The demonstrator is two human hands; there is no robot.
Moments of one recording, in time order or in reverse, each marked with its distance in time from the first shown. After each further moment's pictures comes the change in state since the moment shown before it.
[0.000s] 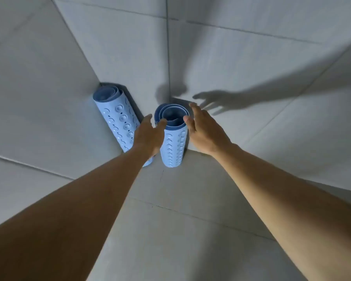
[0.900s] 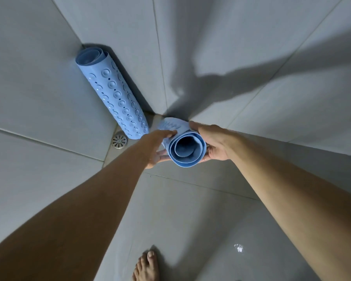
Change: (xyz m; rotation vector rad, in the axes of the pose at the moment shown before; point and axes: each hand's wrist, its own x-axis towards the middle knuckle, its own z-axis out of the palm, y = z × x) left_hand -0.062 -0.049 0.034 -0.613 -0.369 -0.637; right_hand -0.066 0.041 0.028 0.779 -0.461 0.804
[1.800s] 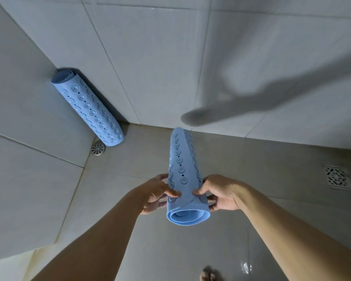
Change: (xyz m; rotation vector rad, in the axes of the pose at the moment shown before) left_hand -0.088 -0.166 0.087 0.291 -0.252 -0.111; right_hand -0.134 0.185 -0.103 0.016 -0.104 0.142
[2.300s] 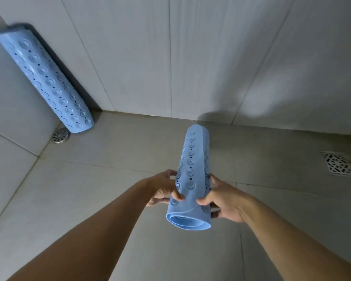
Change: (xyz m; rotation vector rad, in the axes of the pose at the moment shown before) left_hand 0.158 -0.110 0.058 0.399 -0.056 0.147; right_hand 0.111 0.169 -0.065 0.003 0.130 -0.281
